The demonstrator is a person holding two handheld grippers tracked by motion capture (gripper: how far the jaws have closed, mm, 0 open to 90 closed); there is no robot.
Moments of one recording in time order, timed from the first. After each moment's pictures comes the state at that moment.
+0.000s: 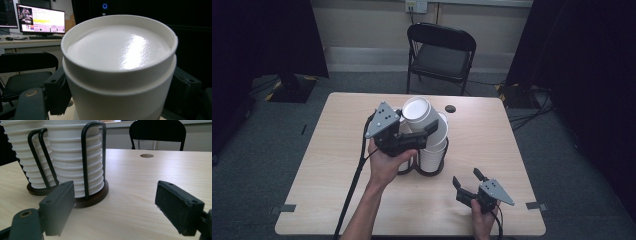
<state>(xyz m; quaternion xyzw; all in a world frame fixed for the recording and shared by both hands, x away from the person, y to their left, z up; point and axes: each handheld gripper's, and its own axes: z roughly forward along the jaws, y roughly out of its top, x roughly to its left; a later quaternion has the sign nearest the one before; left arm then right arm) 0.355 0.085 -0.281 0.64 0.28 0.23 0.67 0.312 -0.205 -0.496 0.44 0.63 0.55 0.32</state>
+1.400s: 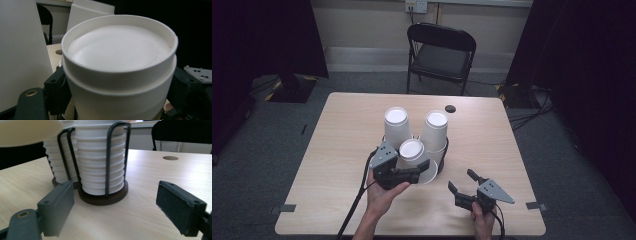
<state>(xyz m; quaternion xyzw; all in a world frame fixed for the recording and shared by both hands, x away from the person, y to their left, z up) 0.334 0.094 -0.385 0.70 0.34 0.14 0.61 0.311 -0.204 -0.496 0.38 0.67 0.58 0.27</state>
